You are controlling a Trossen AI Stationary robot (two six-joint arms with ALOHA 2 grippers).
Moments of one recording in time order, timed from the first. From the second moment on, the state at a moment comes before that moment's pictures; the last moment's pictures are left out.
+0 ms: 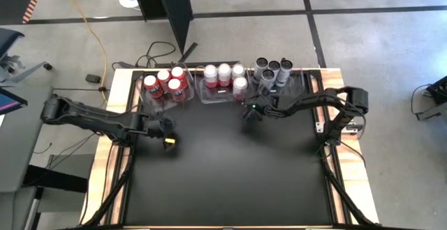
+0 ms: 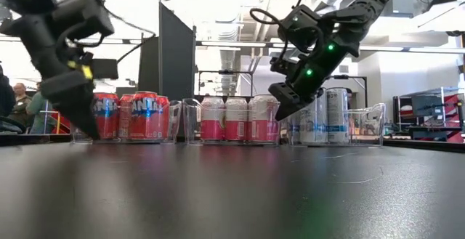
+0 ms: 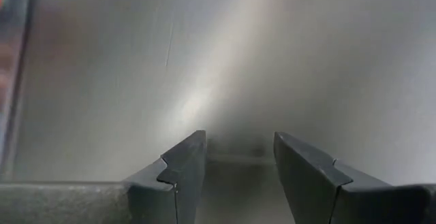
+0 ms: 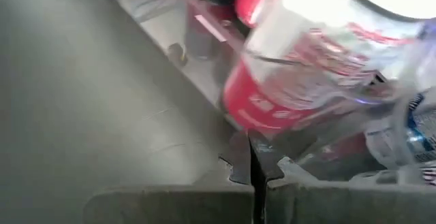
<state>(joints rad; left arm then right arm) 0.00 0.99 0.39 -0.42 -0.27 -0.41 -0.25 1.66 0.83 0.04 0.48 0.12</state>
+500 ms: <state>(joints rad) 0.09 1.01 0.31 -0.53 -0.36 -0.68 -0.19 1.66 0.83 0.05 0.47 0.10</state>
